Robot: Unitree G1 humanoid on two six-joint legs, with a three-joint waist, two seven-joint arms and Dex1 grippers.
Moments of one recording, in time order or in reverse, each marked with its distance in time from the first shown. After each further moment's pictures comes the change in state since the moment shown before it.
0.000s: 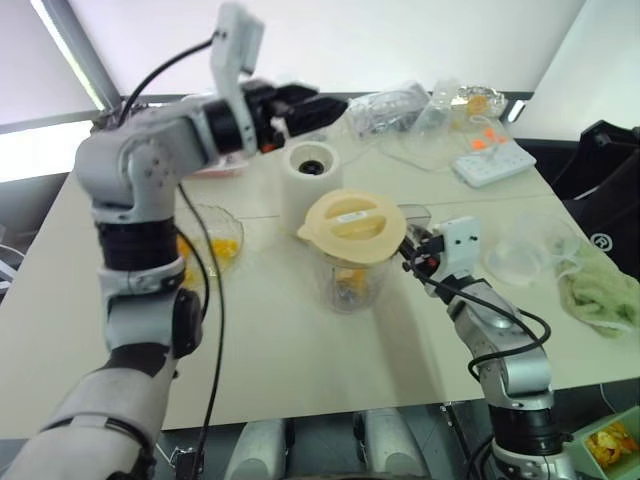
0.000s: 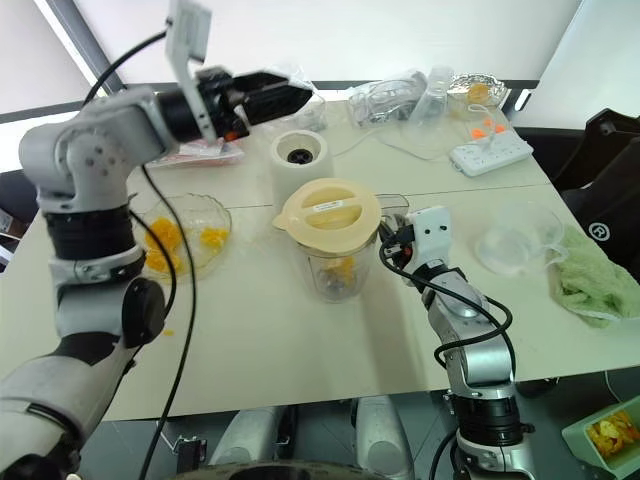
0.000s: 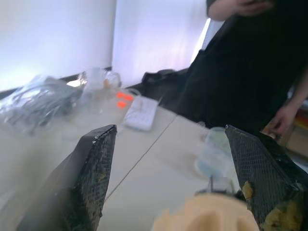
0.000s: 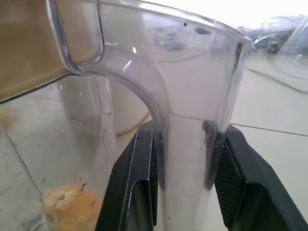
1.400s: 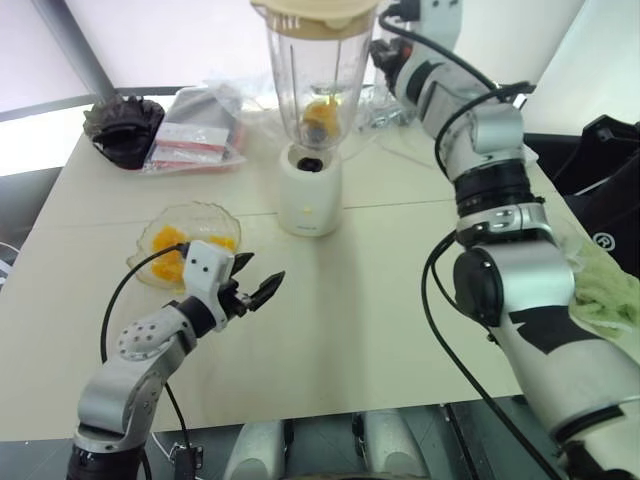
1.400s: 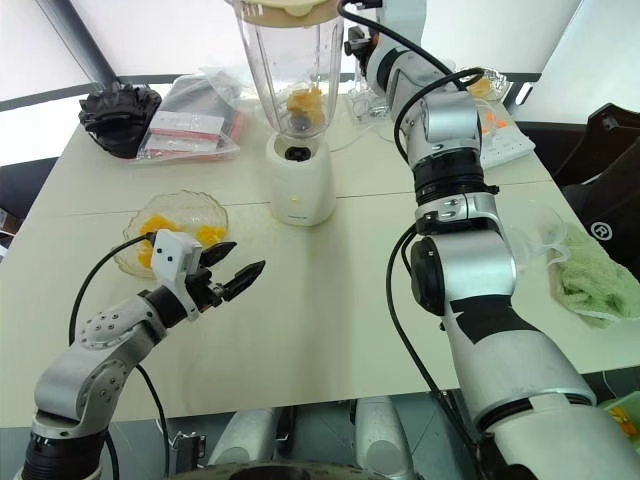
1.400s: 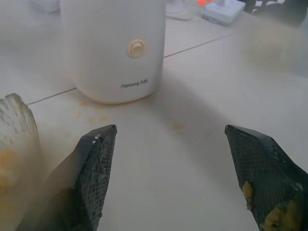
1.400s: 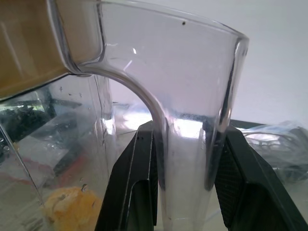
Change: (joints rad) left arm 1.037 0.024 -0.124 -0.562 0.073 -0.438 0.306; right arm -1.219 0.028 -0.064 1.149 -0.034 -0.092 -0.071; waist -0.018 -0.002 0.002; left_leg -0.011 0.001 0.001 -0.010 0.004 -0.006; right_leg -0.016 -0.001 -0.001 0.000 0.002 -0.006
